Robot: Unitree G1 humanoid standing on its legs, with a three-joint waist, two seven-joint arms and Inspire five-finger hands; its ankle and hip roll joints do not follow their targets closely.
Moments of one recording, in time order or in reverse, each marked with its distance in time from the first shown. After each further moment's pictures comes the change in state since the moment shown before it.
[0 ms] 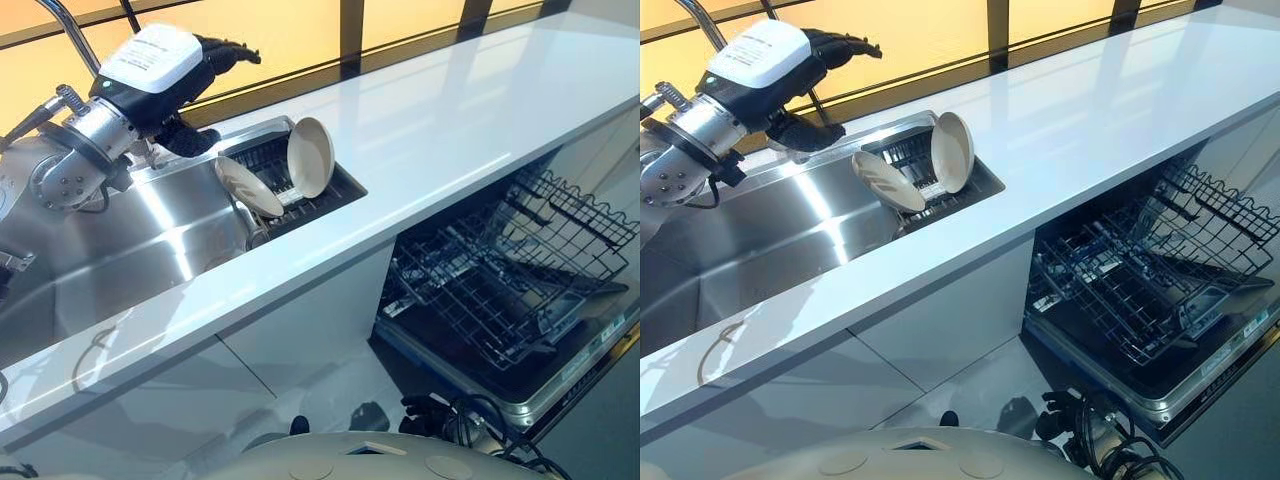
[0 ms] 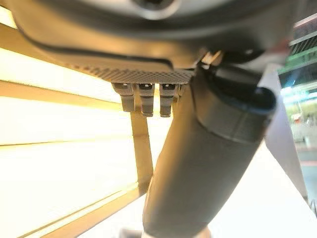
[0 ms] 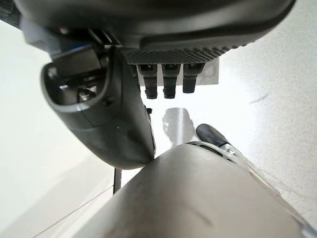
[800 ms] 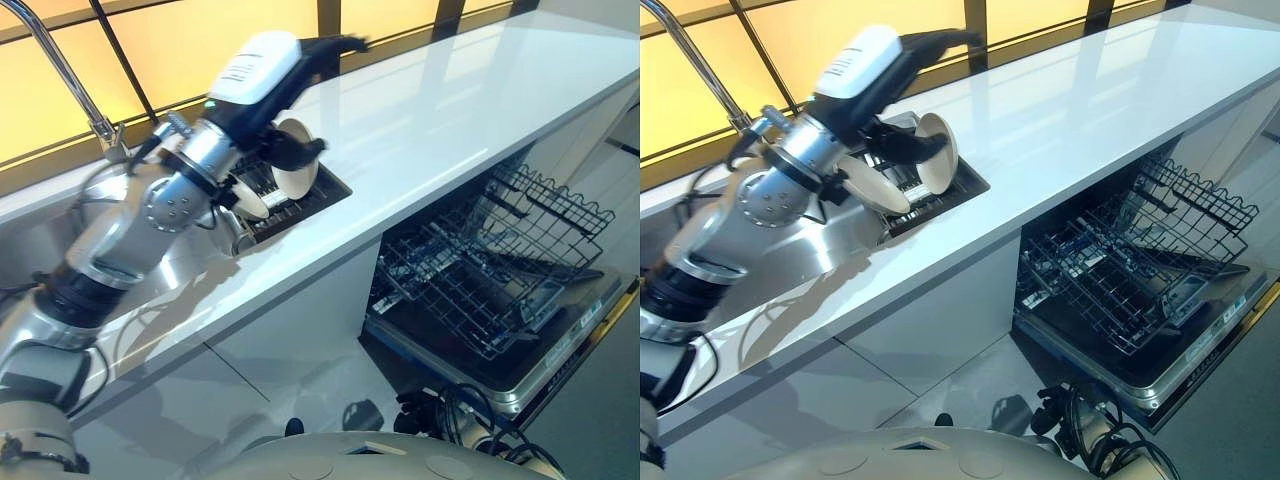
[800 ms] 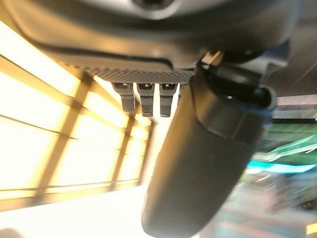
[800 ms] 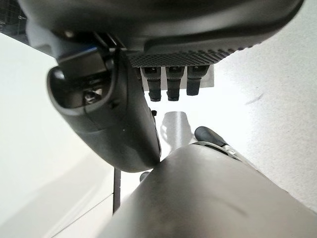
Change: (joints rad) left arm -0.007 -0.218 -0.041 -0.206 -0.095 0.249 0.058; right arm -0.040 0.017 0.044 0.013 0.048 0.037 -0.026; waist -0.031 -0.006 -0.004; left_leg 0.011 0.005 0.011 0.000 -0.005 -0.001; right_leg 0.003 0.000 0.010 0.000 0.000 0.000
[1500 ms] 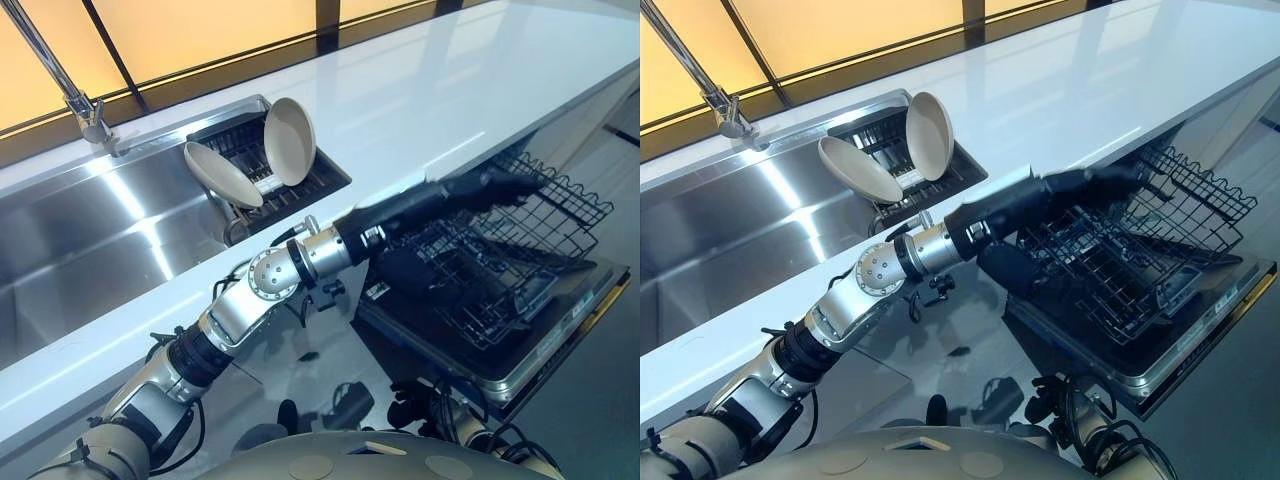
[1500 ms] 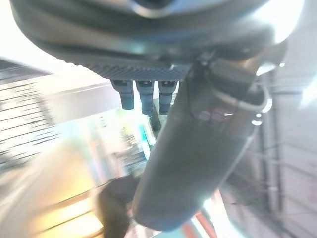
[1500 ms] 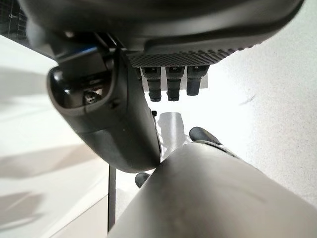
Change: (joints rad) left arm 0.208 -0.689 -0.162 -0.220 -0.548 -0.019 -0.313; right arm -0.027 0.027 0.017 -0.052 -0.015 0.042 -0.025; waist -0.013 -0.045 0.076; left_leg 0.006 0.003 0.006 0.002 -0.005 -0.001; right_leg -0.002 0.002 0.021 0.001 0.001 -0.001
